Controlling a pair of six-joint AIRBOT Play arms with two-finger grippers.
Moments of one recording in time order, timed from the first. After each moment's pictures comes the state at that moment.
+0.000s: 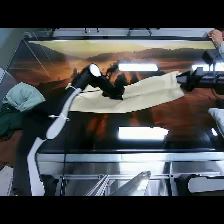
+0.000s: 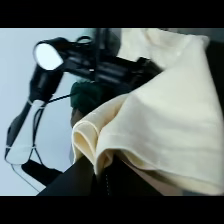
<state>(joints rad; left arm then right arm) -0.48 -2.18 1.98 0.92 -1.20 -1.48 -0.39 -1.58 1.29 -0.22 1.63 0.95</state>
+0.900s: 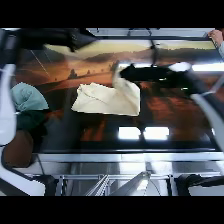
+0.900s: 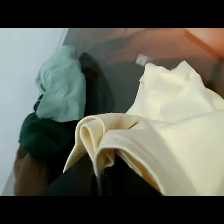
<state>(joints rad) -0.01 -1.76 2.03 0.21 -1.45 -1.28 0.34 -1.68 1.40 -0.19 0.81 0.89</state>
